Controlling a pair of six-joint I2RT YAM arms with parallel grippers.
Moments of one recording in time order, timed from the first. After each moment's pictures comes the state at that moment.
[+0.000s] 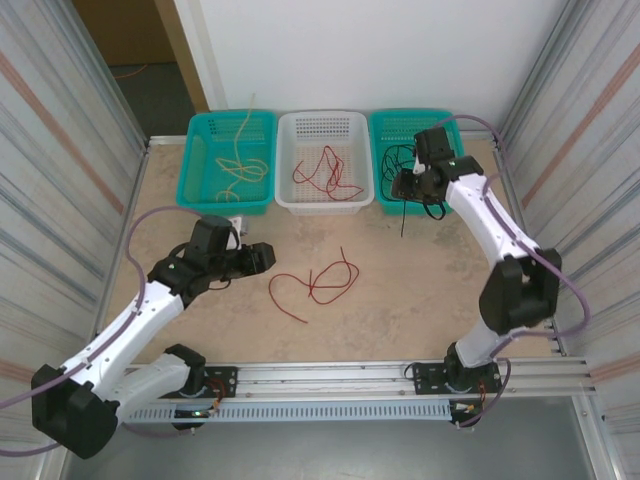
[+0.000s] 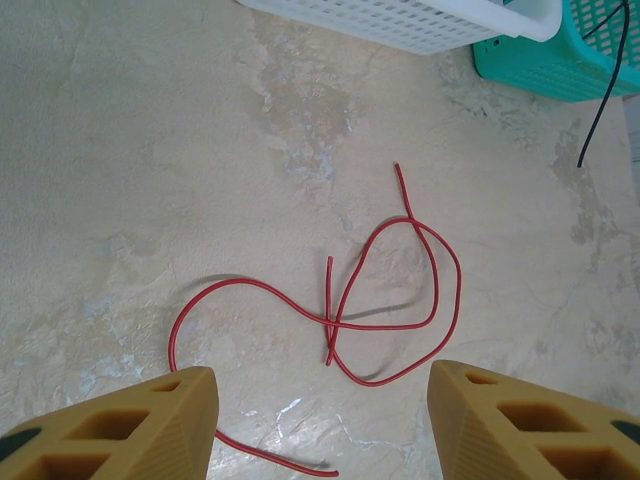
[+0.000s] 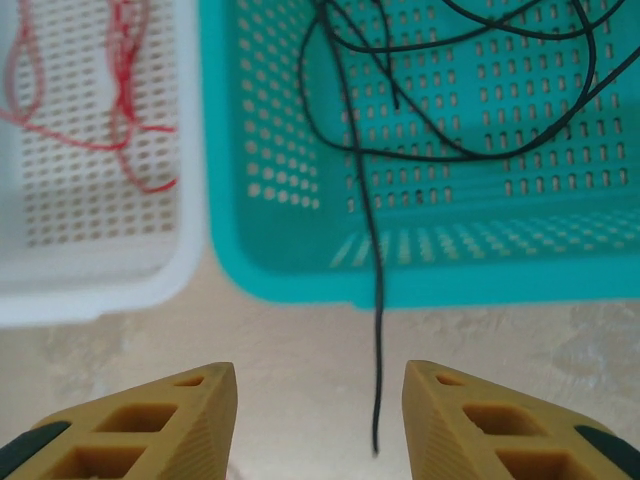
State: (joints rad) left arm -0.48 0.96 0.76 -0.57 0.21 -0.61; right arm 0.24 1.67 1.50 -0.85 -0.01 0.38
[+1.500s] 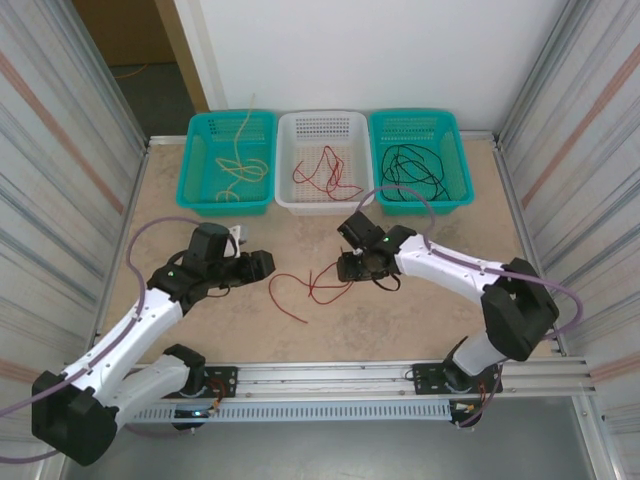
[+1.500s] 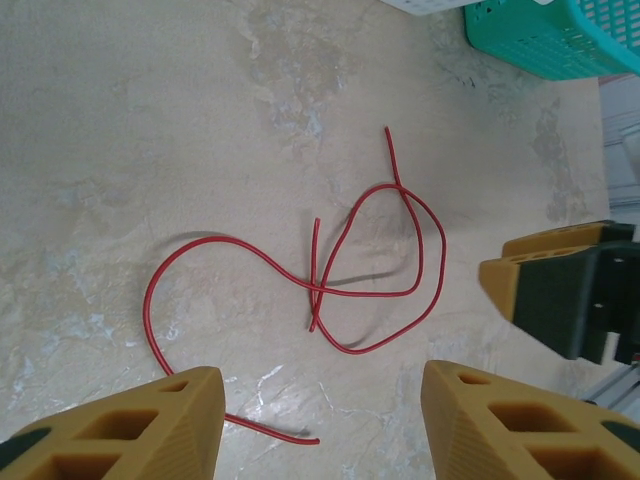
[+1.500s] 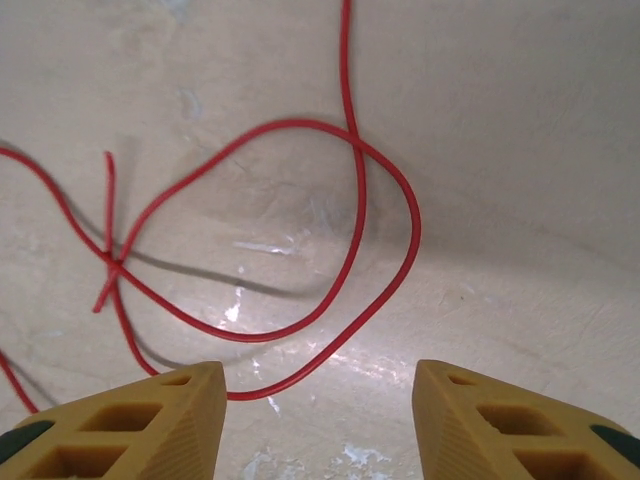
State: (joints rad) left arm -0.46 0.93 0.68 -0.54 0.31 -0.66; right arm 0.78 1.53 1.02 -0.69 0.04 0.63
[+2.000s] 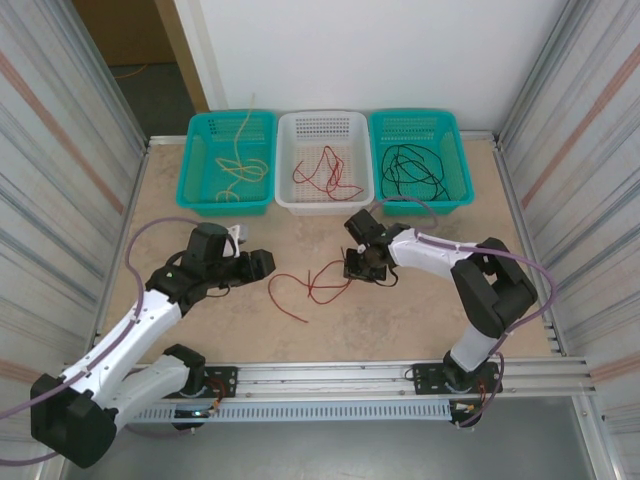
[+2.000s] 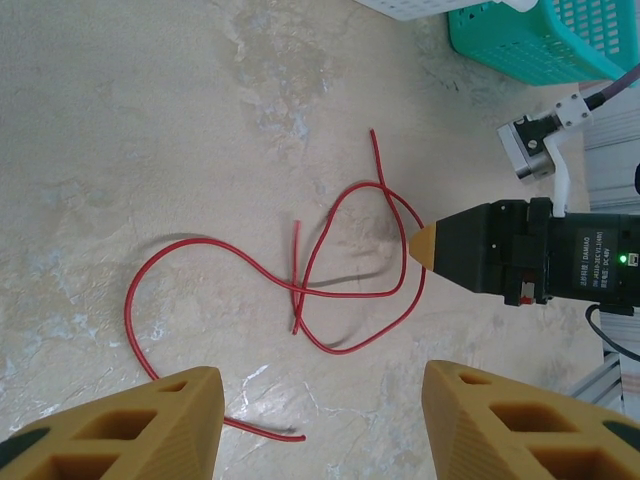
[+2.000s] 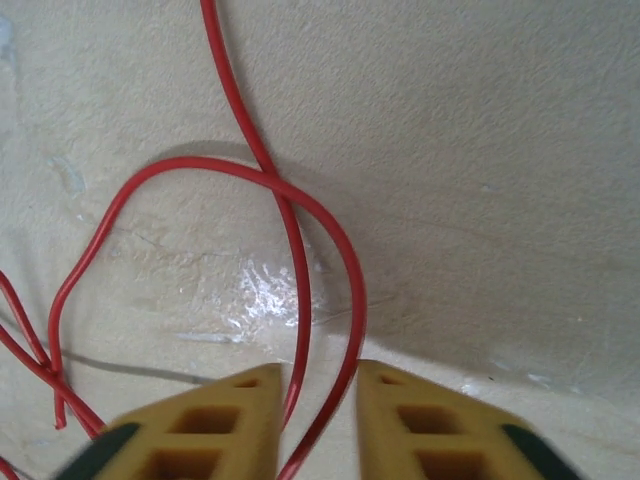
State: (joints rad) left arm -0.46 0.92 0.68 -0.53 0.32 -0.67; right arm 0.67 1.68 0.98 -0.54 -0.12 0.78
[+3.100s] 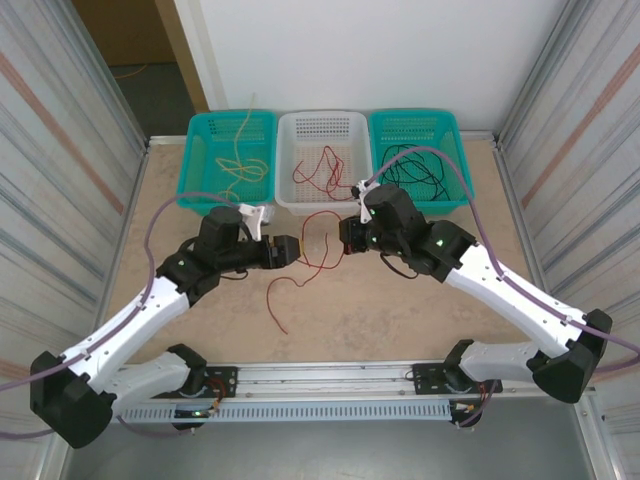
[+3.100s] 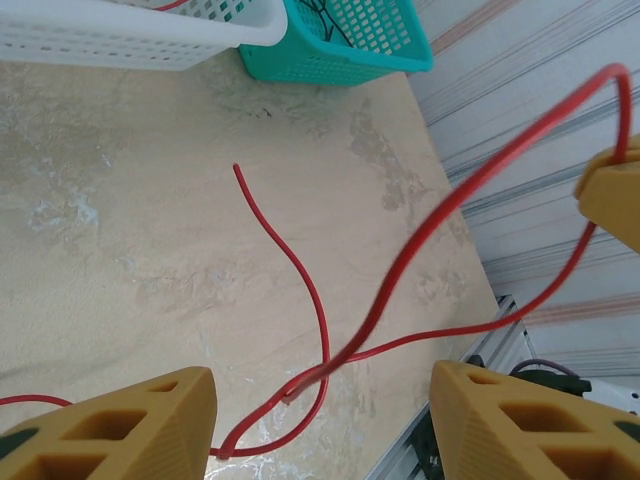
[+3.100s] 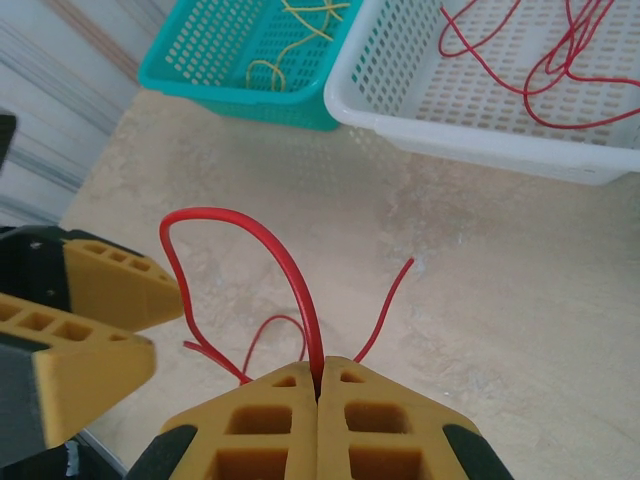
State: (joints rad) left arm -0.59 1.02 0.82 -0.34 0.41 -0.62; right arm 0.85 1.21 1.23 -0.66 0.07 0.54
